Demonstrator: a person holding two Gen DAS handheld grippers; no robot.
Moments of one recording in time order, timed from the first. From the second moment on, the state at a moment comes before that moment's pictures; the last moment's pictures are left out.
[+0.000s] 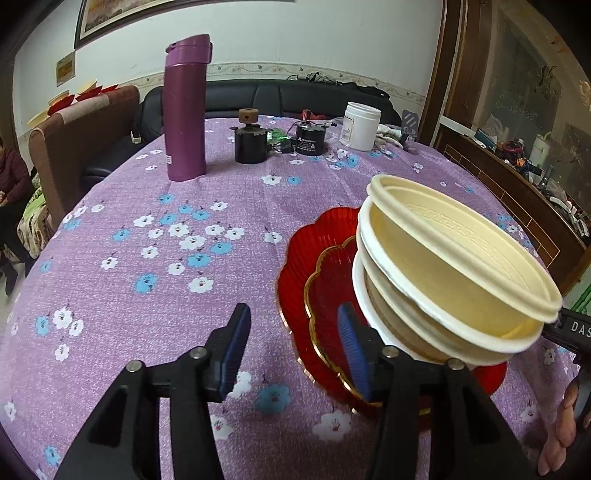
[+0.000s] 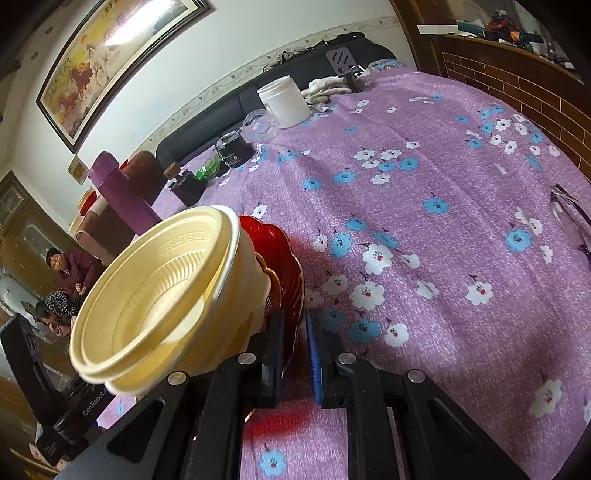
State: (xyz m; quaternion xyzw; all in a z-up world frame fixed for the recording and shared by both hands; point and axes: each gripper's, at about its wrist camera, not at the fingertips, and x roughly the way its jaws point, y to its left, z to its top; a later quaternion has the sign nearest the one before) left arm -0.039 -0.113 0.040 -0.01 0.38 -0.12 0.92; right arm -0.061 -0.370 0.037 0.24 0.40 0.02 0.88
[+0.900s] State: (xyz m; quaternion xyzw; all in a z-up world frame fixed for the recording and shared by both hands) left arm -0.142 -0.133 0.042 0.10 0.26 -0.11 0.95; right arm -0.157 -0.318 0.039 0.07 0.28 -0.05 0.96
